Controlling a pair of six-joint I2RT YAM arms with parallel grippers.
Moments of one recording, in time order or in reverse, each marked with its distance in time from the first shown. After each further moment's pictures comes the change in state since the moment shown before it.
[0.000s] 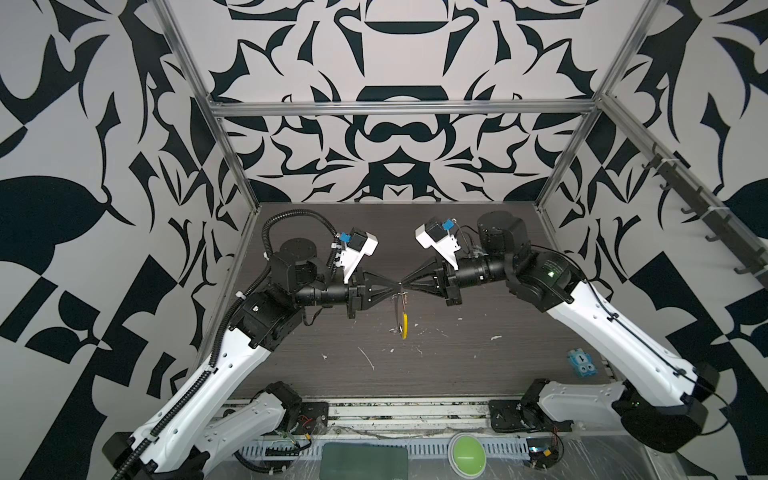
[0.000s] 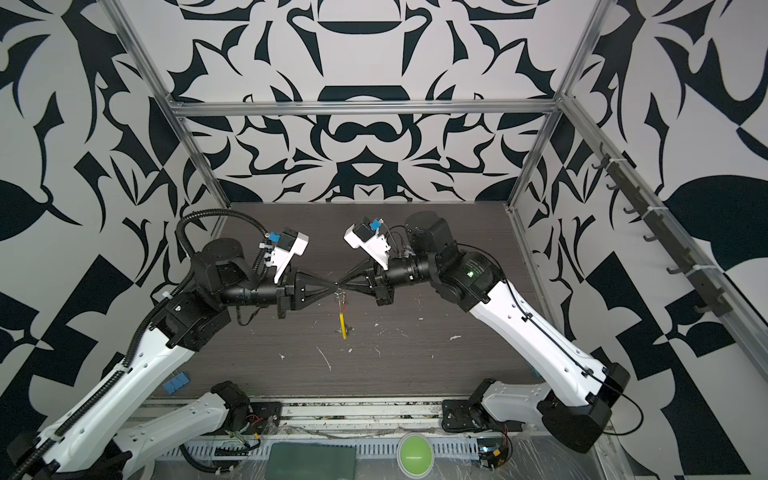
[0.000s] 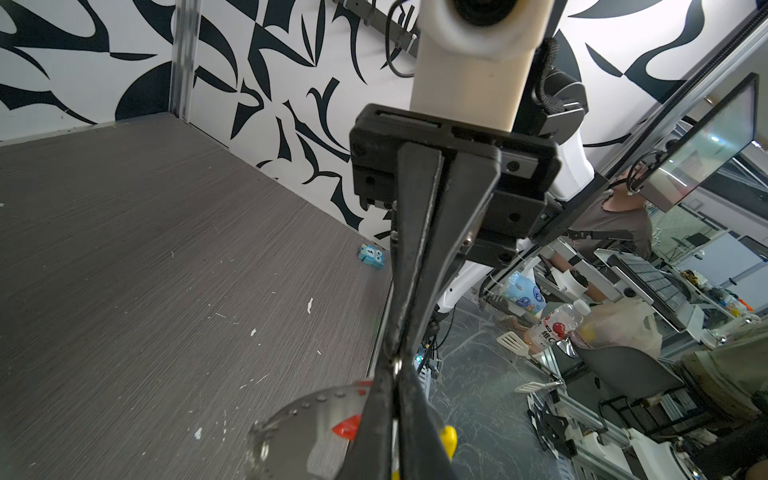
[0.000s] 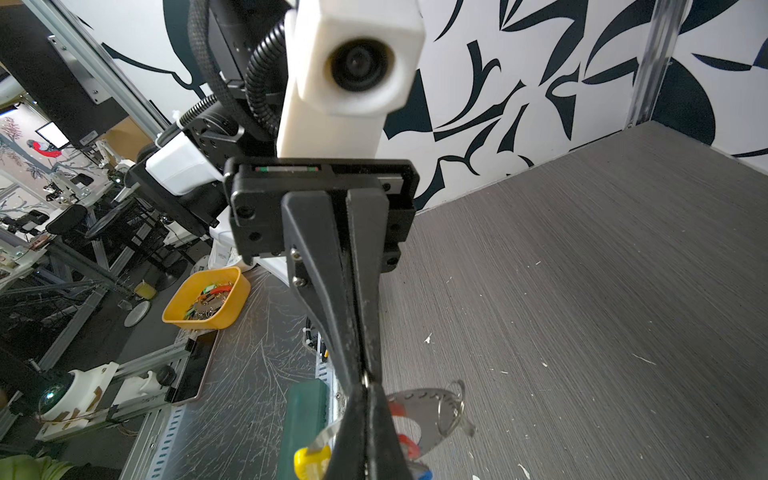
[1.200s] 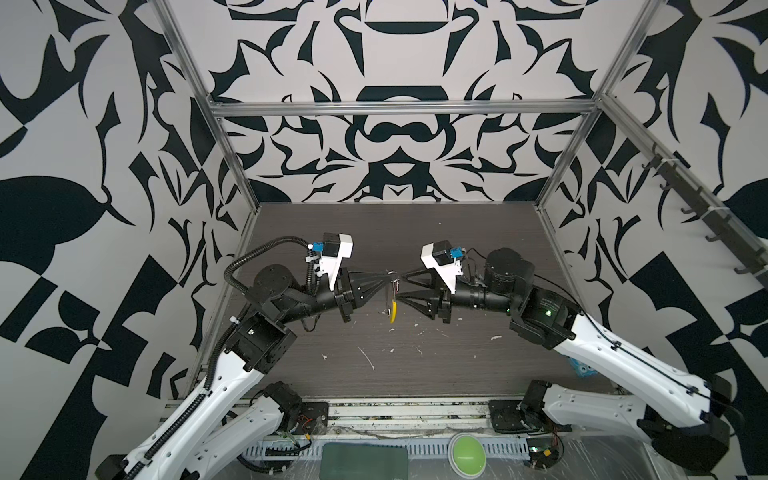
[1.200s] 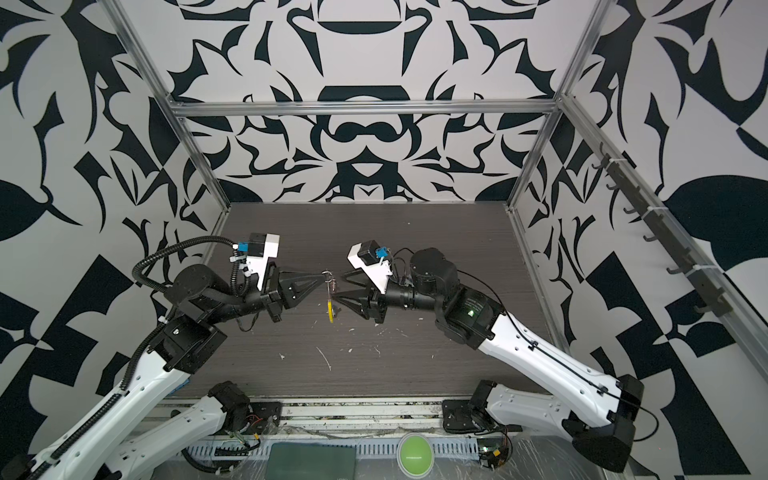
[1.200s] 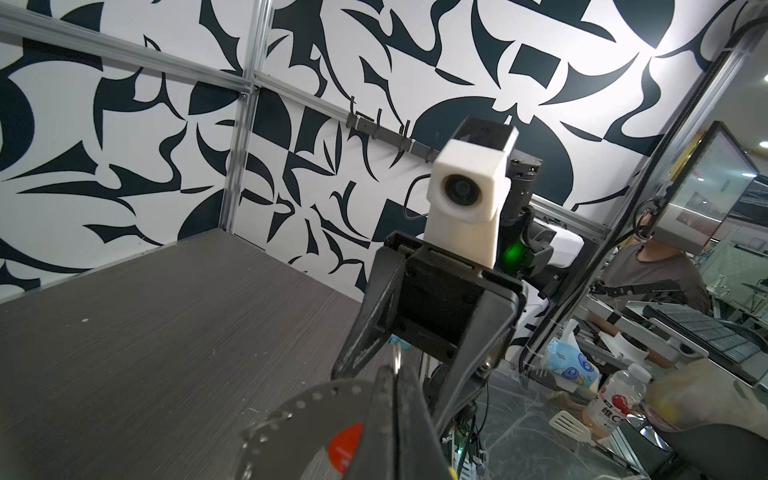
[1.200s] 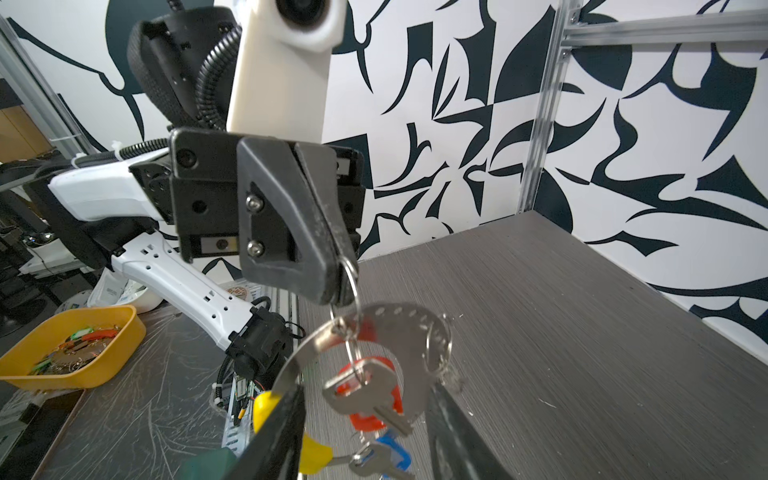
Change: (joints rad) left arm 0.002 -0.158 -0.209 0.405 -0.154 -0.105; right arm 0.160 -0.182 -0.330 0.417 0.373 -0.008
